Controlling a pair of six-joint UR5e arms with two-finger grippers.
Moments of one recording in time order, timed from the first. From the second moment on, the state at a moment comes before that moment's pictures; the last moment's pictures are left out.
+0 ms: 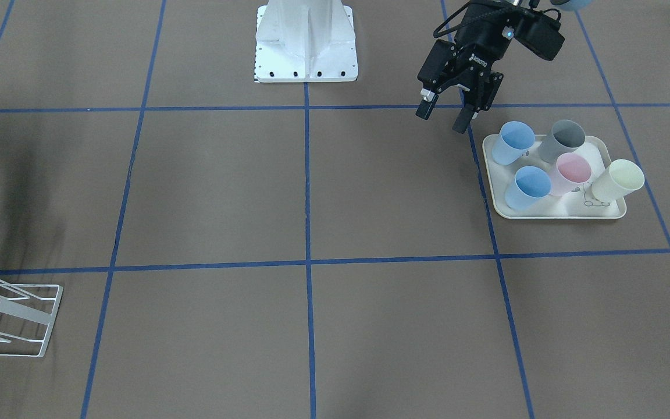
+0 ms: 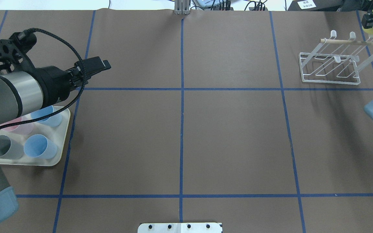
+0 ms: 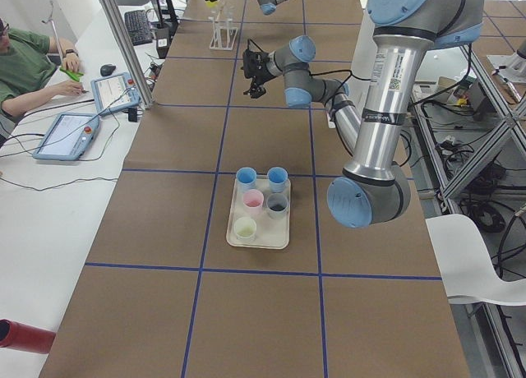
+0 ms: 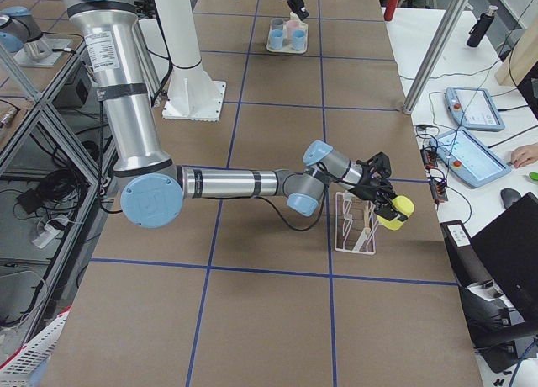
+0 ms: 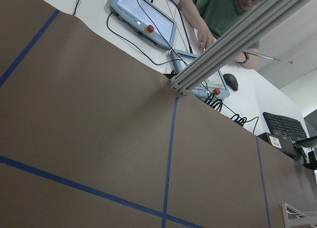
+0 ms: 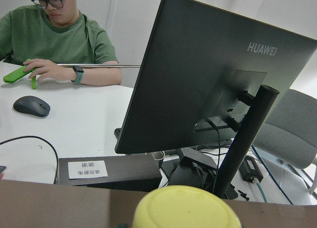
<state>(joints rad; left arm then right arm) -0.61 -1.78 -2.18 -2.13 -1.46 -1.59 1.12 -1.37 1.32 -0.50 1.30 0.72</state>
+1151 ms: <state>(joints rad) -0.61 -1.78 -2.17 -2.13 -1.45 -1.59 1.09 -1.39 1.29 -0.47 1.29 0.72</state>
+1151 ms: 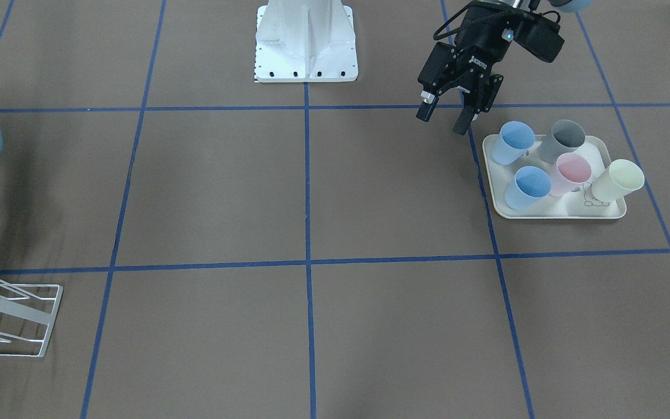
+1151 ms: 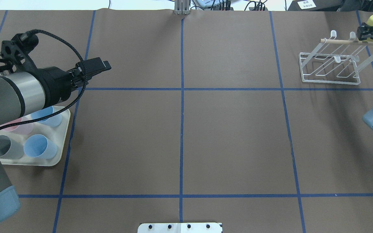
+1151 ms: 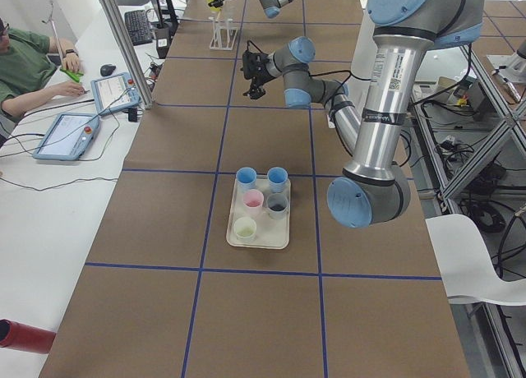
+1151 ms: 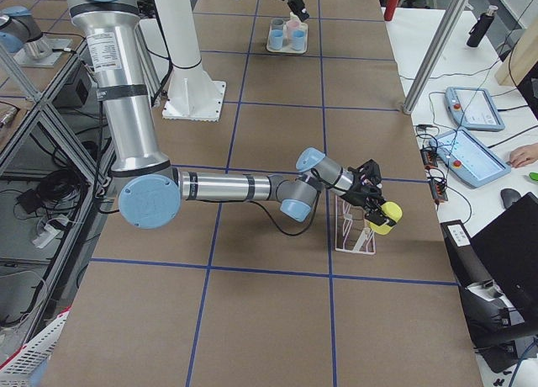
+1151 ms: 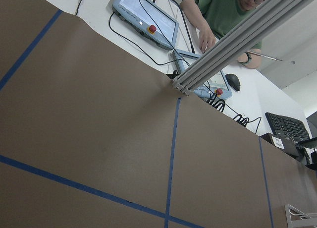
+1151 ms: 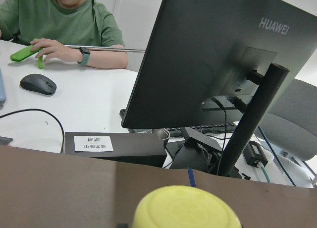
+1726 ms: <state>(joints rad) -0.61 -1.79 -2.15 -2.13 -1.45 -1.59 1.09 -1.38 1.28 -0.47 1.29 0.72</state>
